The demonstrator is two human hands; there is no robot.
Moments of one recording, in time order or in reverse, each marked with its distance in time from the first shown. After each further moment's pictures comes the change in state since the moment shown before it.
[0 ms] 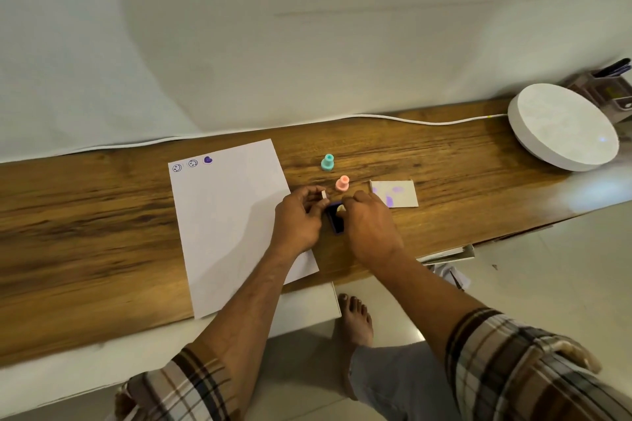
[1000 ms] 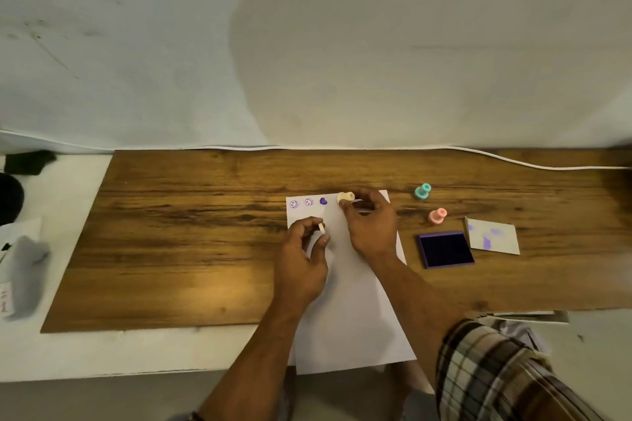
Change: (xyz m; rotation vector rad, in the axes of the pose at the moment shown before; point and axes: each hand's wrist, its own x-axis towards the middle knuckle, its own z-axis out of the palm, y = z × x) left_hand -0.040 -0.083 -0.123 -0.163 0.323 0.106; right_hand 0.059 -0.147 0.049 1.038 0.212 0.216
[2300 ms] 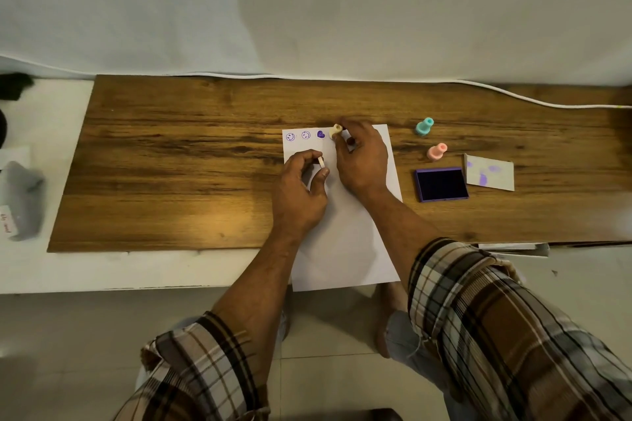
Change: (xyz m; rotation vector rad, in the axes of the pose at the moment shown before) left_hand -0.003 -0.004 0.003 0.094 0.032 0.142; right_hand -0.002 0.006 0.009 -0.363 -0.080 -0.262
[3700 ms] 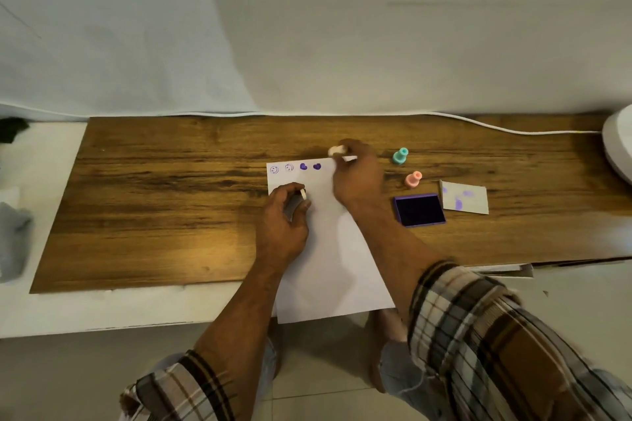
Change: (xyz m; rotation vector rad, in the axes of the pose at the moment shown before) left_hand -0.002 0.002 -0.004 -0.018 -0.057 -0.040; right_hand 0.018 -0.019 -0.033 0.137 0.093 0.274
